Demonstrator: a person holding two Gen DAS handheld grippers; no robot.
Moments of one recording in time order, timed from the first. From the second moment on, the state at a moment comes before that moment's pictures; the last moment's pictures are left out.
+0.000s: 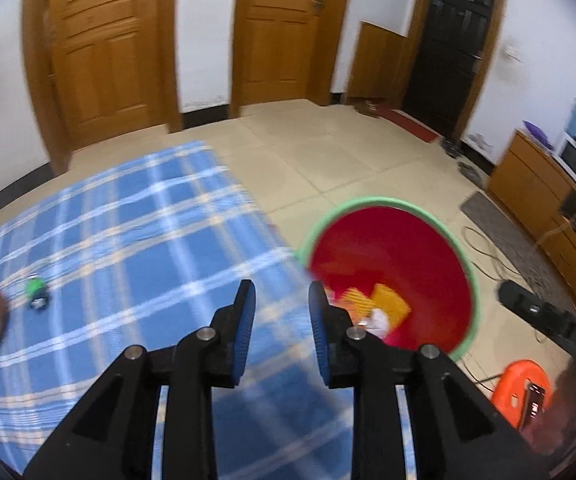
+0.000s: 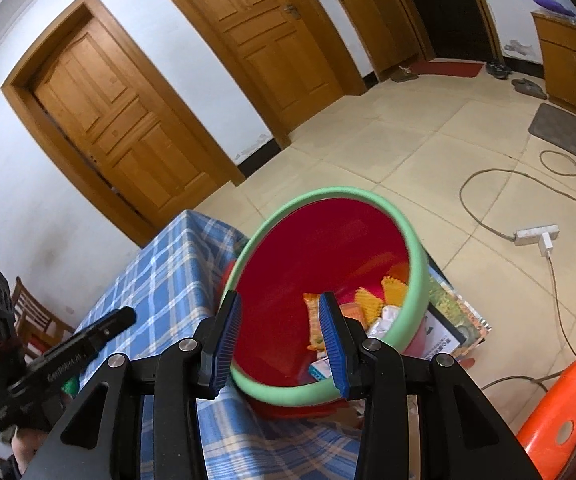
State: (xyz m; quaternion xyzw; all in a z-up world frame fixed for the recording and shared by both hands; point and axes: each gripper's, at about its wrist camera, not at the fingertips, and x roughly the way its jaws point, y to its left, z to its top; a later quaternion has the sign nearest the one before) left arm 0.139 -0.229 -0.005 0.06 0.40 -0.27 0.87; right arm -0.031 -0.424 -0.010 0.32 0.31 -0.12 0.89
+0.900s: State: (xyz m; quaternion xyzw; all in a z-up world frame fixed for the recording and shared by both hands) left arm 0.258 -0.070 -0.056 -0.03 0.45 -0.09 0.89; right arm -0.013 -0.398 -0.012 0.29 0.34 -0.14 0.88
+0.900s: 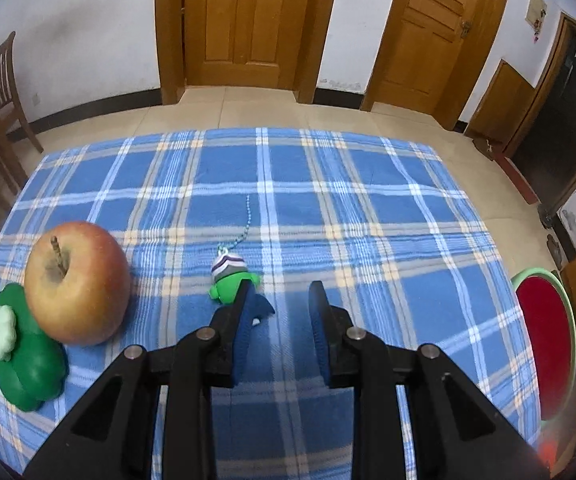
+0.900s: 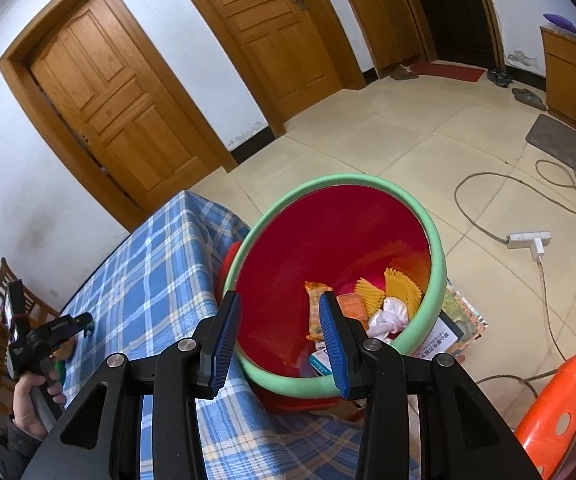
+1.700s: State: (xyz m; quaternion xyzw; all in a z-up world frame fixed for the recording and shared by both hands) left arm 0.262 -0.056 -0.064 -0.04 0.46 -0.05 0.89; right arm -0.002 -0.393 -0.022 0.29 0.35 -0.13 0.88
